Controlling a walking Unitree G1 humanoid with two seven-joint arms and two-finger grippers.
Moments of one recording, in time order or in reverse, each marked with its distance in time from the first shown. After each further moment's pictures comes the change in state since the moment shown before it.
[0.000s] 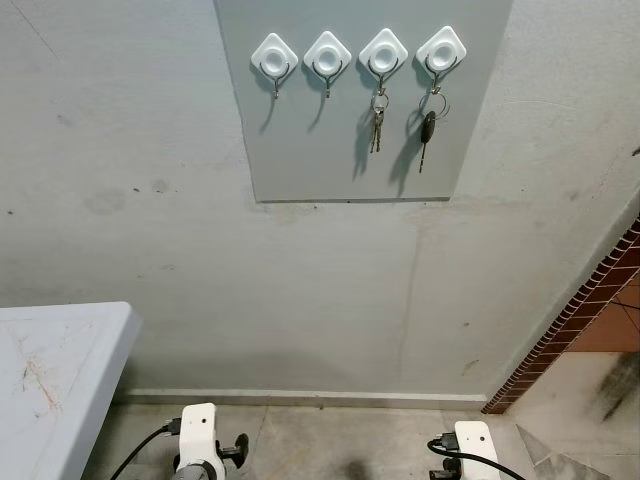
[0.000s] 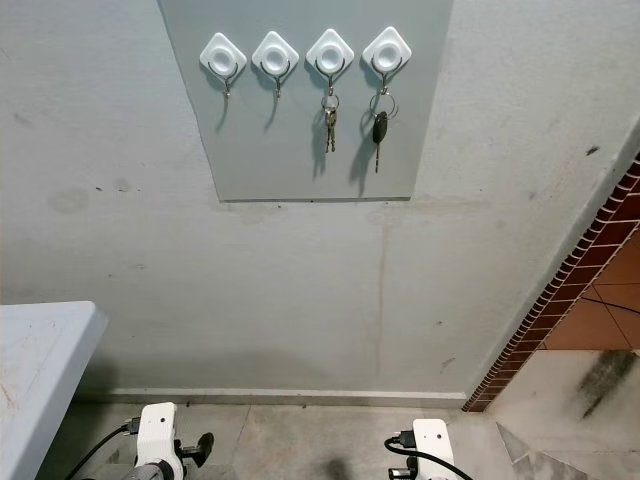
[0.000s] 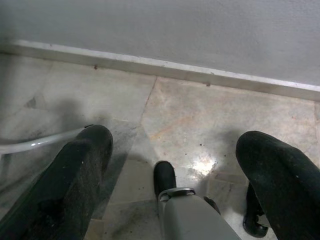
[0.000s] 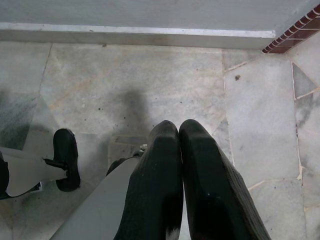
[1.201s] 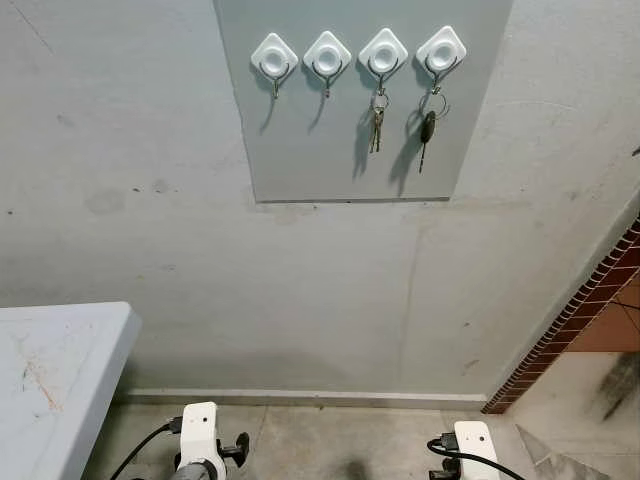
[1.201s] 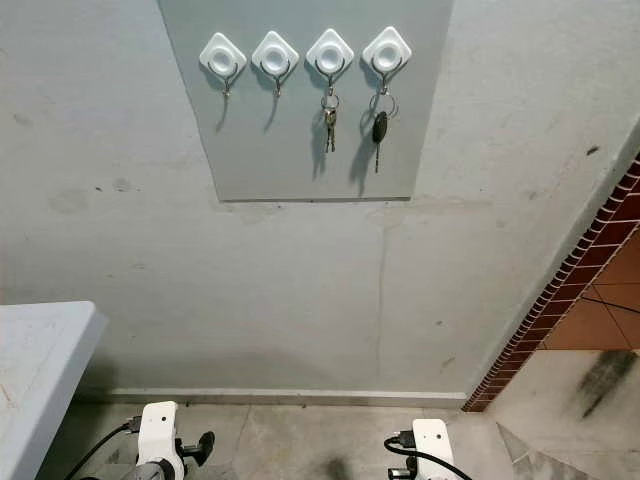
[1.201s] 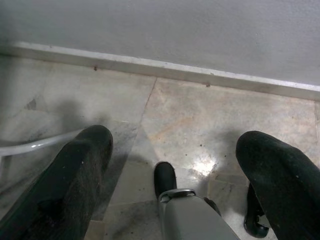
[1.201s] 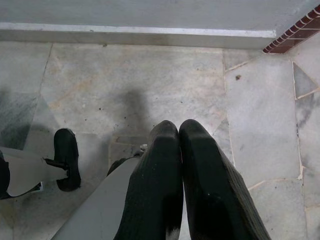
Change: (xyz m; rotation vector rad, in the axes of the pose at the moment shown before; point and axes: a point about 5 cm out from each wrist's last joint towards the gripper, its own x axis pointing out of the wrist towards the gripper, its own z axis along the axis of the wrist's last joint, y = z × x) left arm 0.000 0.000 0.001 0.006 -0.002 -0.001; right arm 0.000 0.001 0.000 0.001 0.000 0.002
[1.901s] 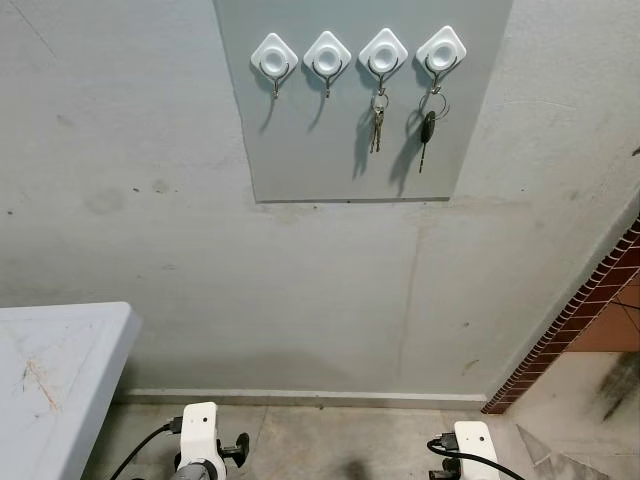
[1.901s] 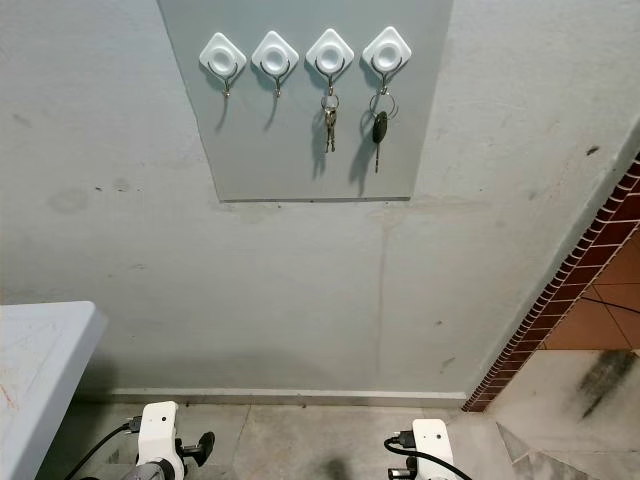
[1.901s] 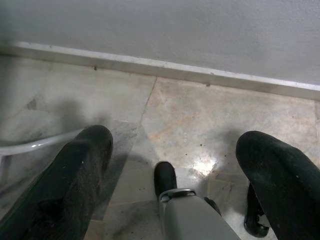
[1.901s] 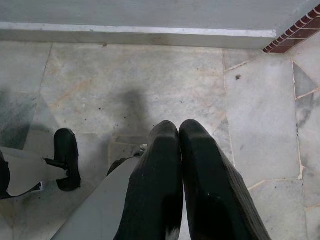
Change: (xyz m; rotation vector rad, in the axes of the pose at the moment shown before) left arm 0.000 0.000 0.000 0.001 0.002 0.000; right arm 0.000 0.000 0.000 0.000 0.000 0.000
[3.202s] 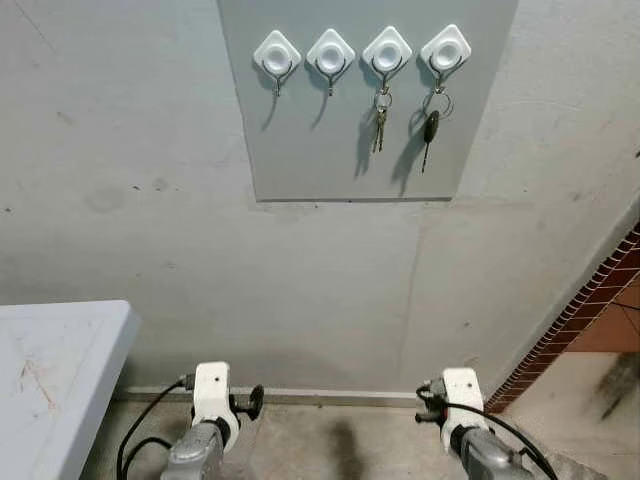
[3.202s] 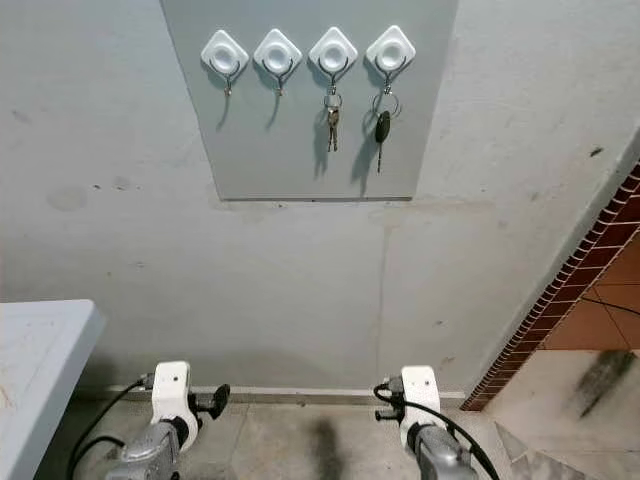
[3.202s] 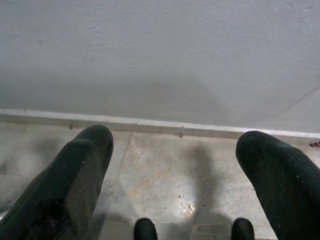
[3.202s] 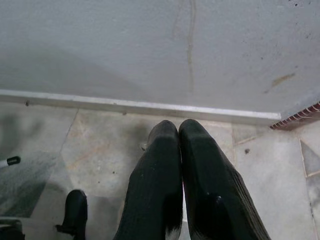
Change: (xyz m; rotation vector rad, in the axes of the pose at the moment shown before) left arm 0.009 -0.021 0.052 0.031 -0.199 -0.112; right arm 0.008 0.011 0.071 -0.018 -0.242 0.082
